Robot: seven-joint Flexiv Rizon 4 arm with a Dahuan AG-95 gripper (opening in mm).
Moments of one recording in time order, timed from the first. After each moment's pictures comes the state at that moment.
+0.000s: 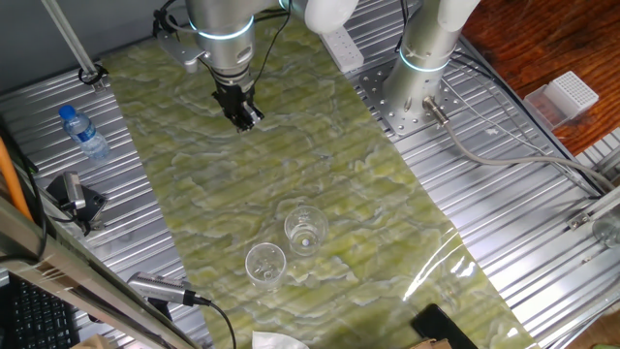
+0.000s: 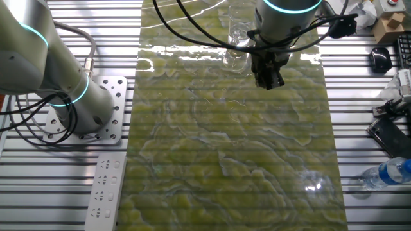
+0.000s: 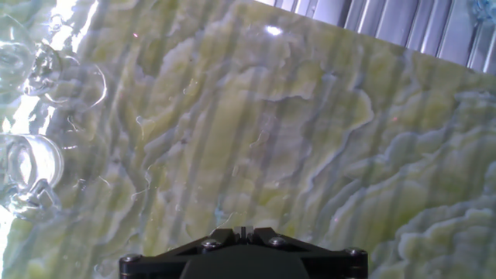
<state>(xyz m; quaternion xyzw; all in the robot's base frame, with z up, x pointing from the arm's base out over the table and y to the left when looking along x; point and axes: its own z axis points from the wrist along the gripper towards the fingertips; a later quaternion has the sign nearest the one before) 0.493 0.004 0.160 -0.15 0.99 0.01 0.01</state>
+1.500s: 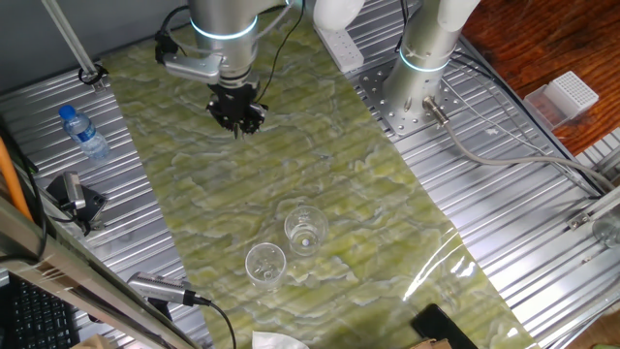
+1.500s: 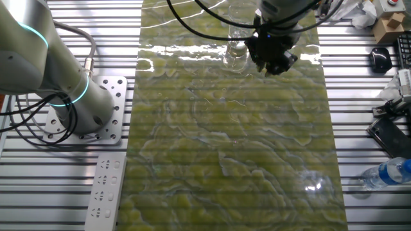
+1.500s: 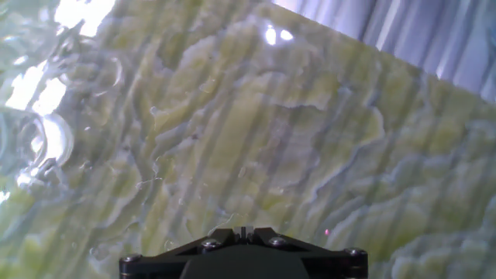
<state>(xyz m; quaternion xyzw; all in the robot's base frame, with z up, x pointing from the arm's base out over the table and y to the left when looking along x) 0.508 0.029 0.181 -0.44 0.90 0.00 0.04</state>
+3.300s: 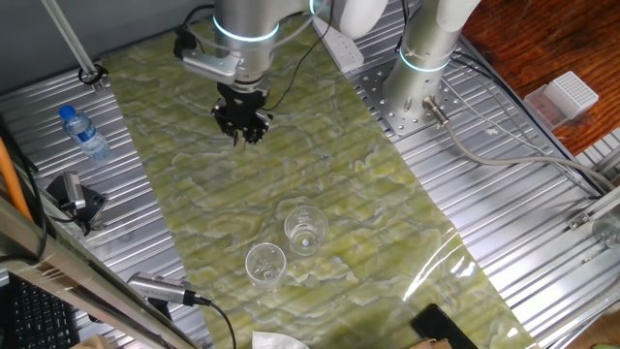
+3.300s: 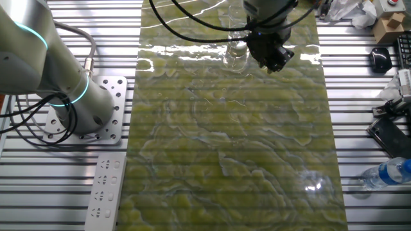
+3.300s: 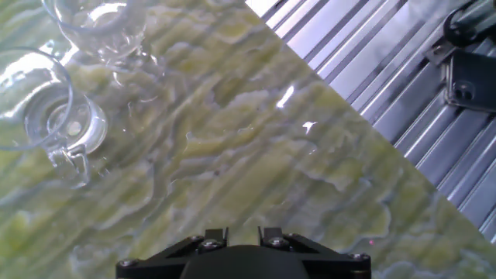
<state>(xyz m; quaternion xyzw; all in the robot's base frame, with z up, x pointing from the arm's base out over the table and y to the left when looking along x) 0.513 0.042 0.174 -0.40 0.91 -0.02 0.09</state>
